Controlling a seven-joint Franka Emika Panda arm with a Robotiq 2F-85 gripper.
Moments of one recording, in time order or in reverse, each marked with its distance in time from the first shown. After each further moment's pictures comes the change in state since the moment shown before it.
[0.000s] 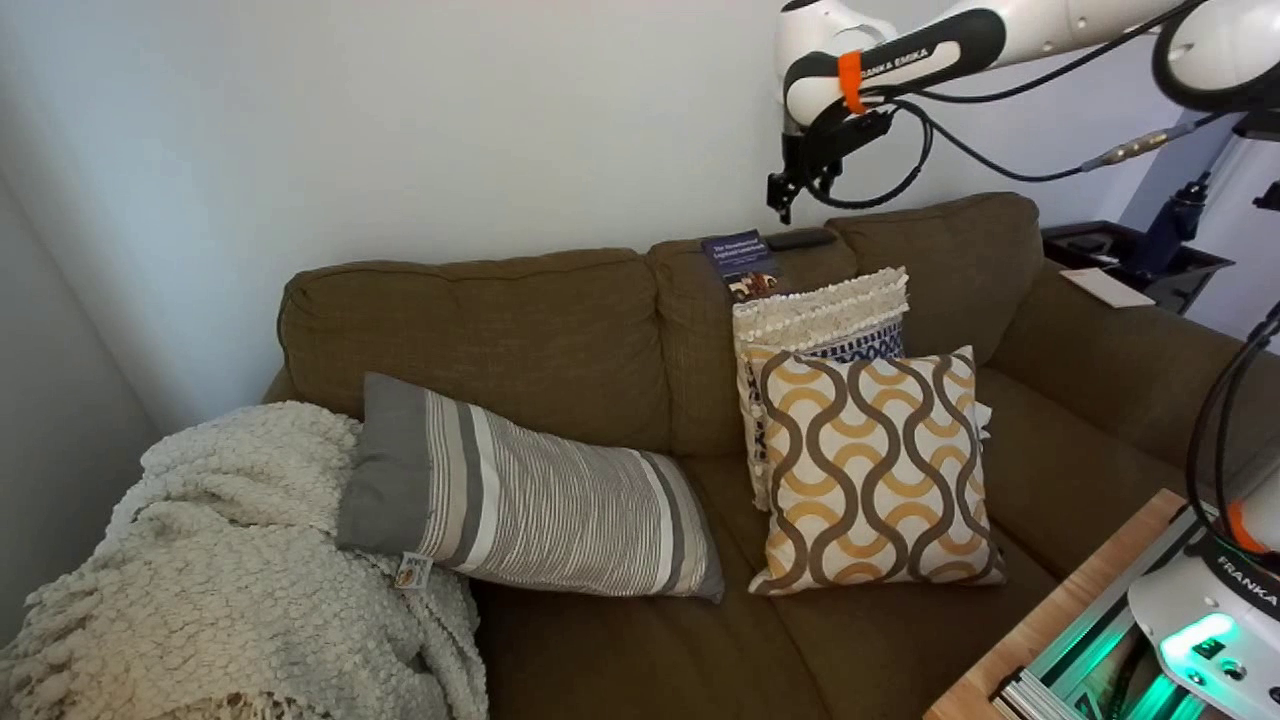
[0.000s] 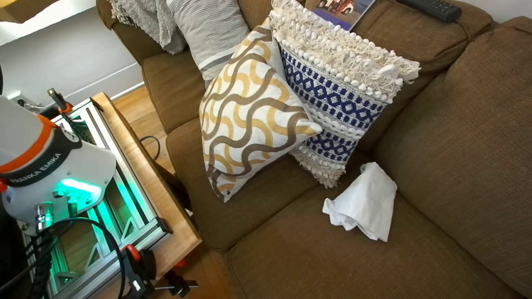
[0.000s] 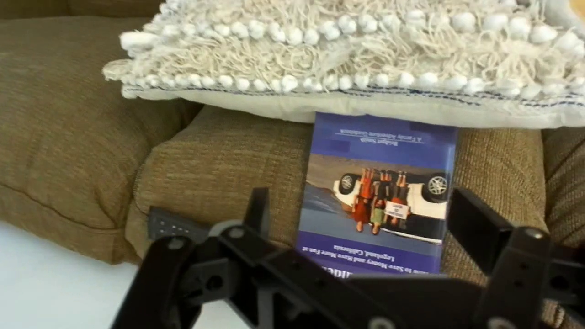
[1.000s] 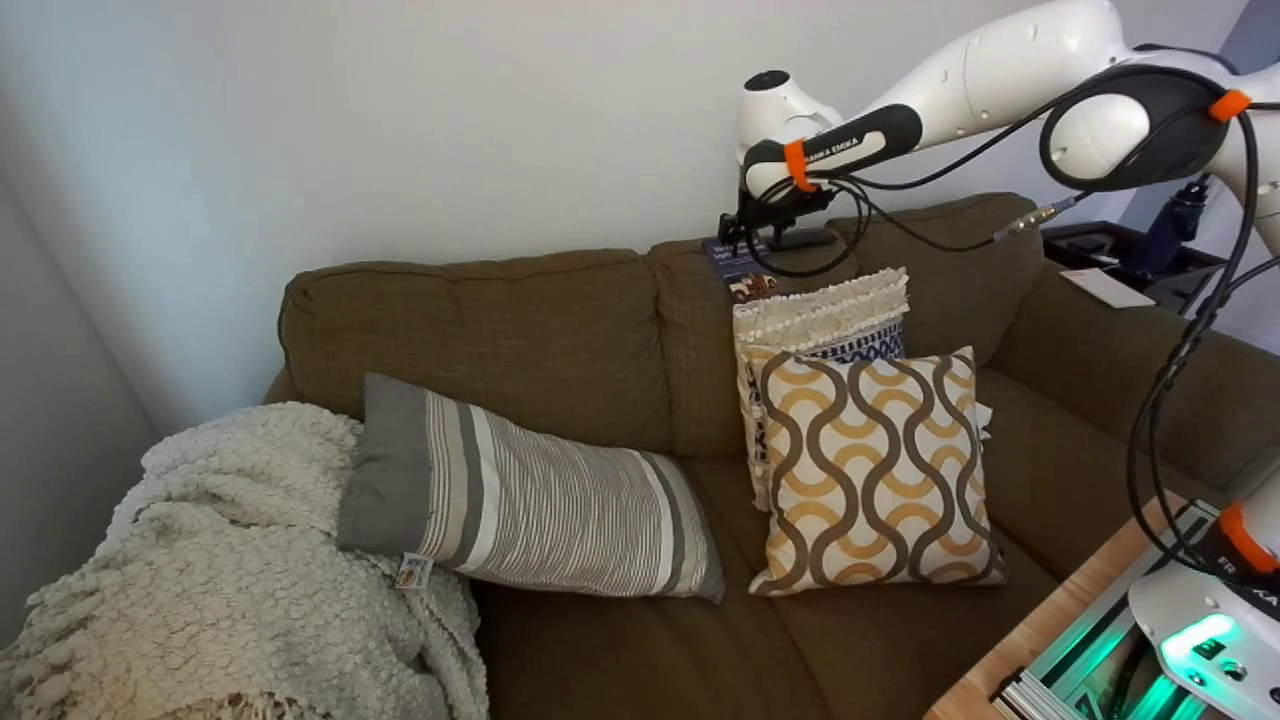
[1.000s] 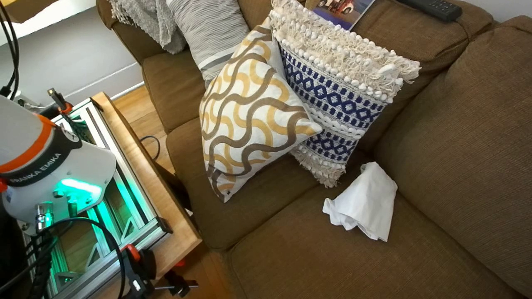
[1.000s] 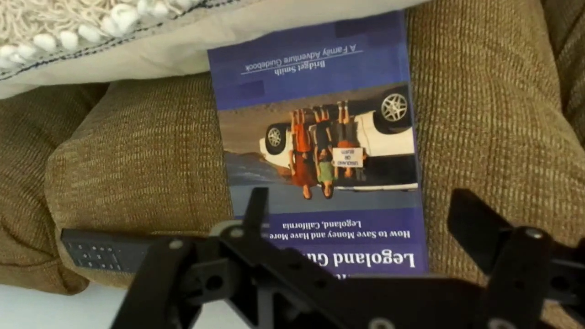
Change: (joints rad) arm 0.076 0.254 -0.091 0.145 0.052 0.253 0.312
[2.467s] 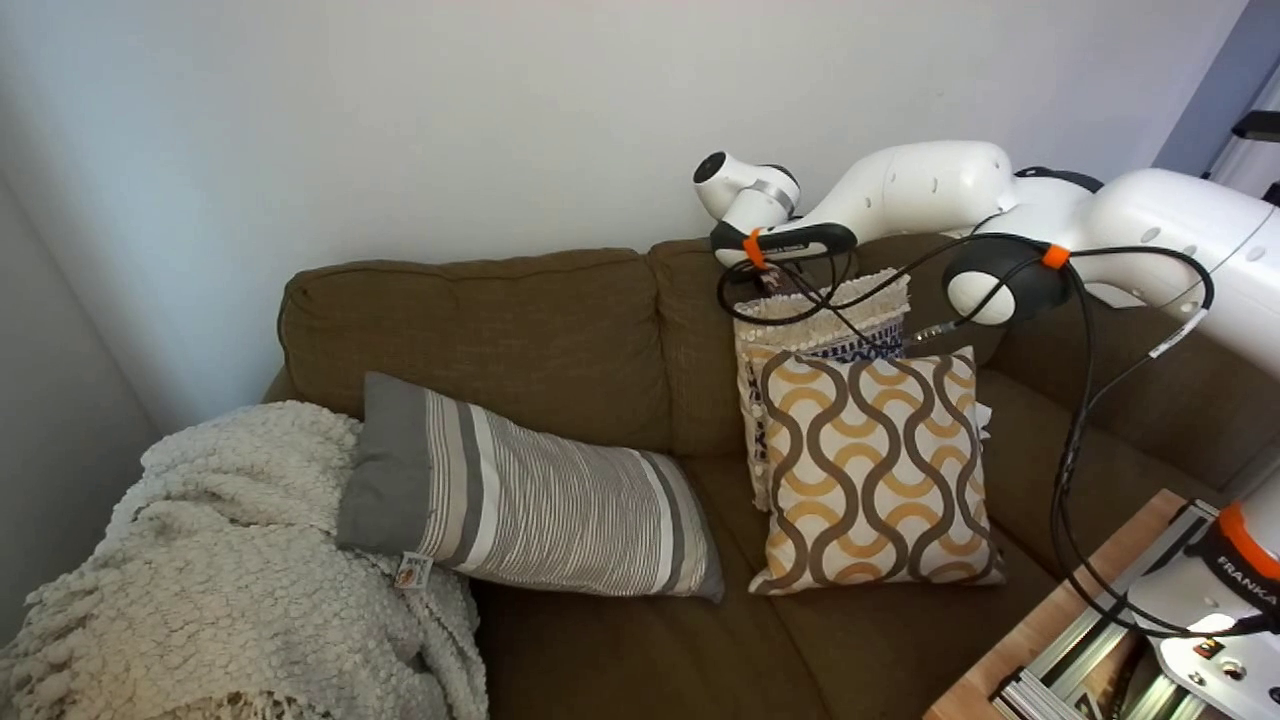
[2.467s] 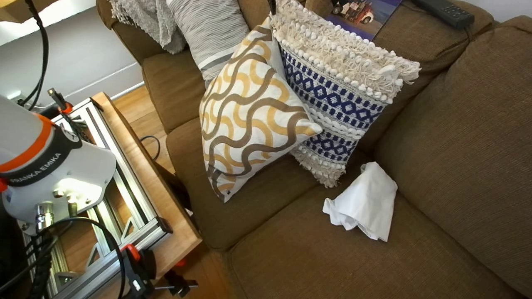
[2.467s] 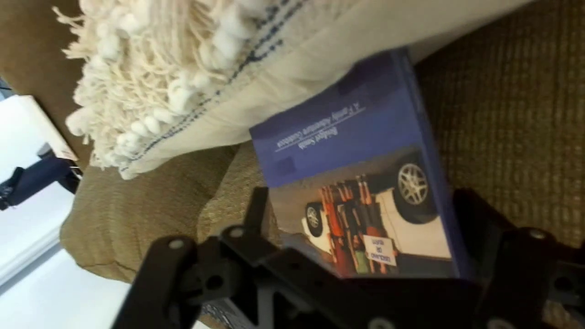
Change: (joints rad) arm 0.097 0.465 -0.272 0.549 -0.054 -0.400 0.309
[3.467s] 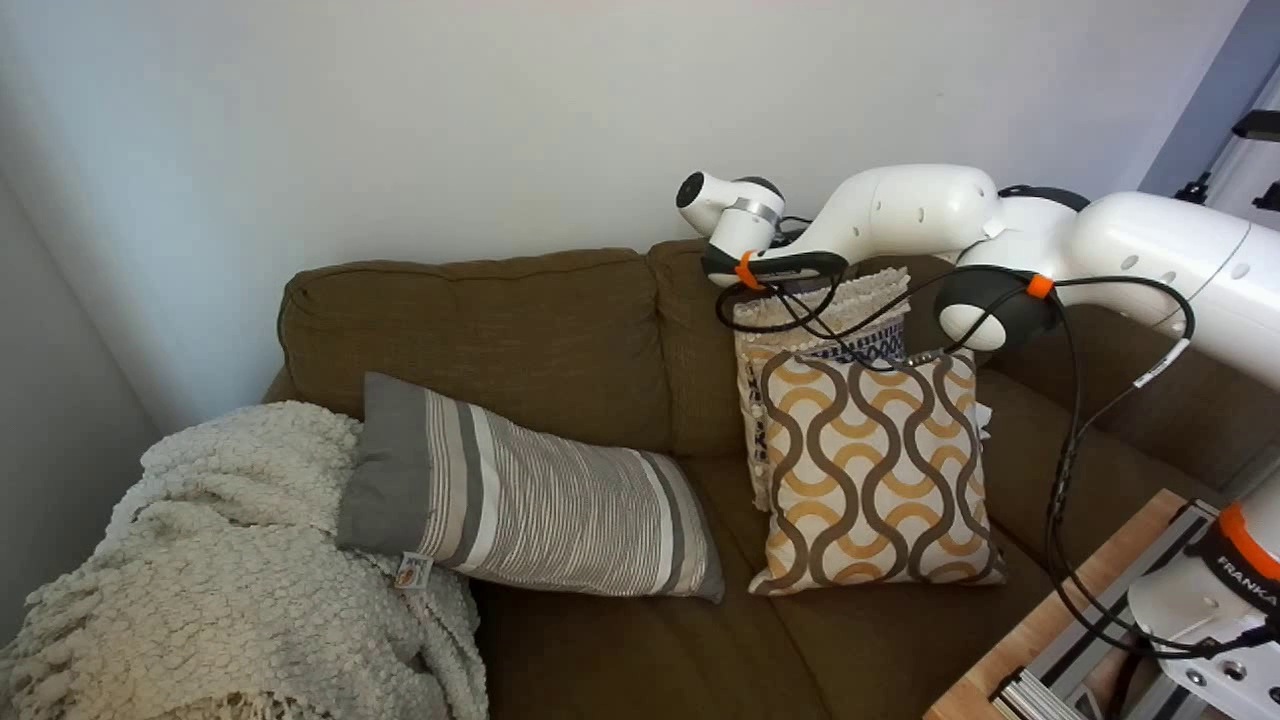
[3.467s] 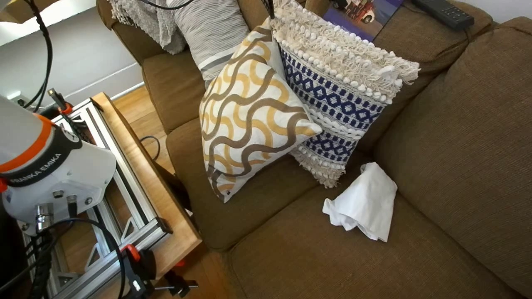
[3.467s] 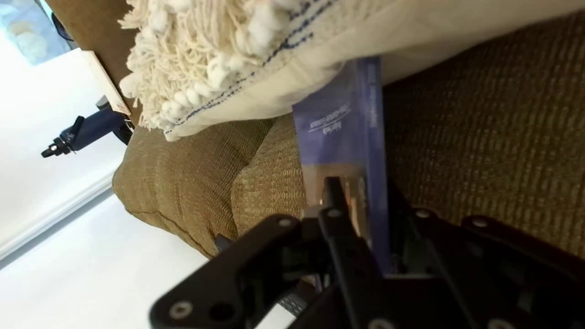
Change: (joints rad) arm 0.055 0.076 -0.089 0.079 -0.066 -0.071 -0.005
